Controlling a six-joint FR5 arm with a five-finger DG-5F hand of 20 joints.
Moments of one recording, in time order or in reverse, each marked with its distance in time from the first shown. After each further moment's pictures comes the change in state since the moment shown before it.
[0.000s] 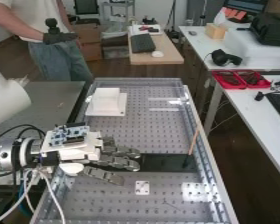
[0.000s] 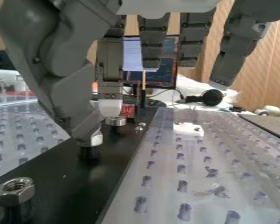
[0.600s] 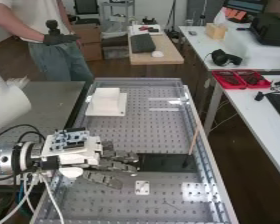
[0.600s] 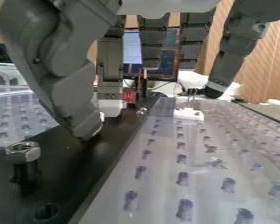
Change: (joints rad) arm -0.012 -0.024 0.007 -0.021 -0.018 -0.021
